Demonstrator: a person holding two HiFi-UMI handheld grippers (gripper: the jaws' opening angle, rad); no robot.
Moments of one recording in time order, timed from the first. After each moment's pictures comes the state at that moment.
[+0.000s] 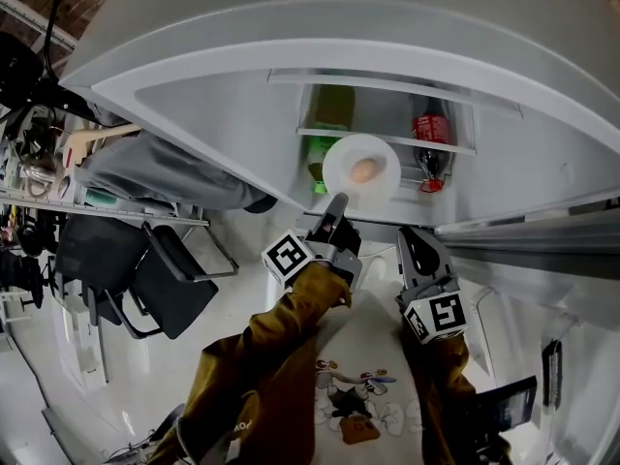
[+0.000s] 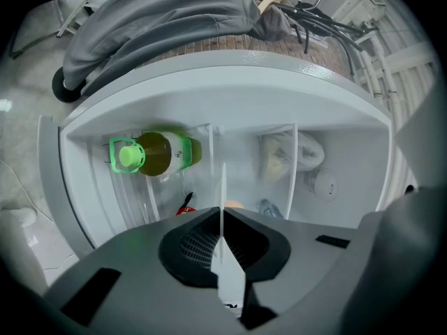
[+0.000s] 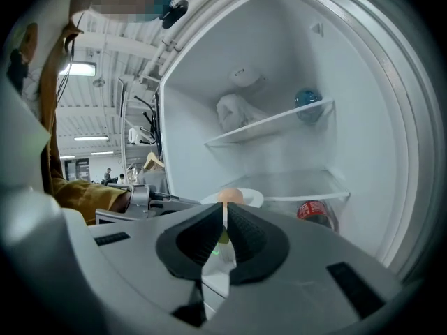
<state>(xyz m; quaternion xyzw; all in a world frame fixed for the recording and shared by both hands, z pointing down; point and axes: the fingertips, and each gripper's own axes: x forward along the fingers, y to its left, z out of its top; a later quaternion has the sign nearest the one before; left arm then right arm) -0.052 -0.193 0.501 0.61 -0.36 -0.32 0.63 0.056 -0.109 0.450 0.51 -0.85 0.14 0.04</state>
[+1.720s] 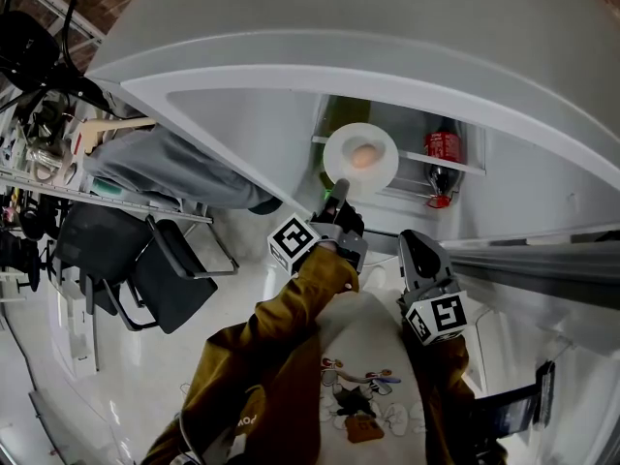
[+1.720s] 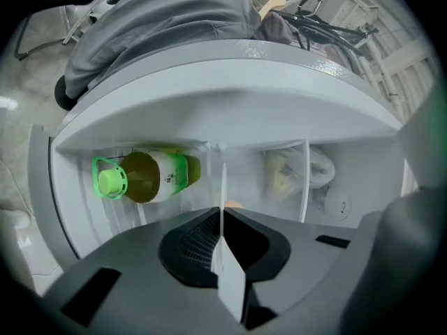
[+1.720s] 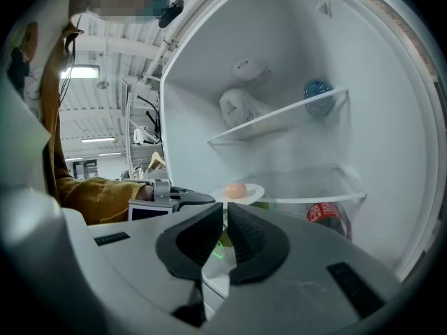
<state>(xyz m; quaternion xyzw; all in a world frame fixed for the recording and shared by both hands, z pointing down) -0.074 -0.240 0.506 0.59 -0.41 -0.33 0.61 0.046 -0.129 0.451 0.48 -0.86 0.14 0.04</state>
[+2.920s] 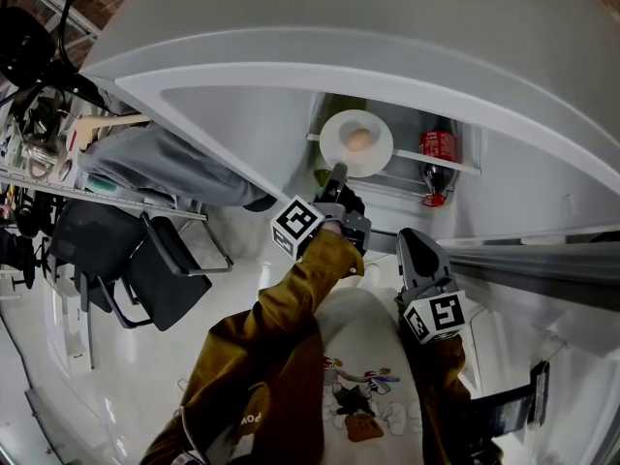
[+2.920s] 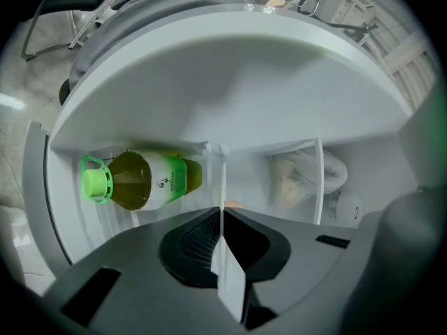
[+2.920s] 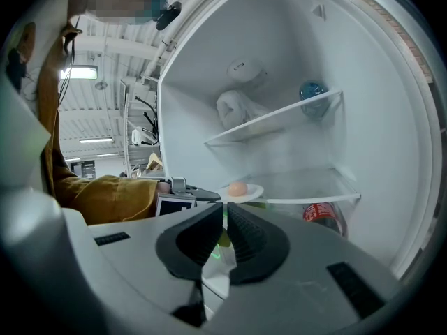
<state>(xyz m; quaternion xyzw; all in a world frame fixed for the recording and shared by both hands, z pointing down) -0.069 -0.269 0.508 0.57 -0.44 -0.34 0.60 0.055 -0.128 0.451 0.49 -0.86 0.15 0.04</state>
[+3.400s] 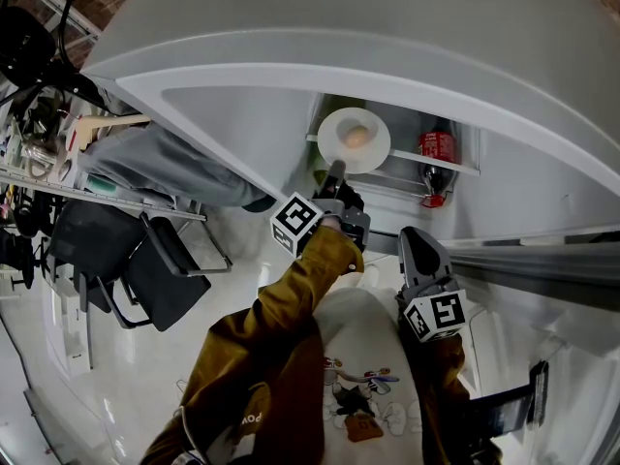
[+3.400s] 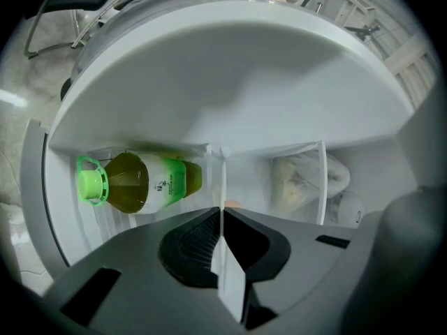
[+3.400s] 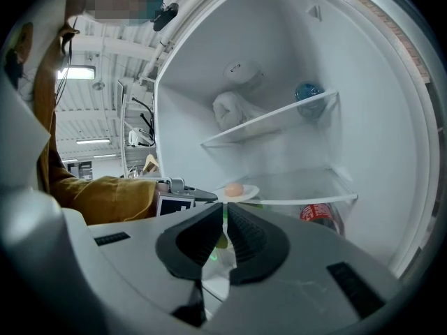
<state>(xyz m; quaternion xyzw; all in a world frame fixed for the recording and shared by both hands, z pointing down) -0.071 -0.276 0.509 0.56 -0.45 -0.35 0.60 0.061 -0.132 0.451 0.50 -0.85 0.15 0.03</state>
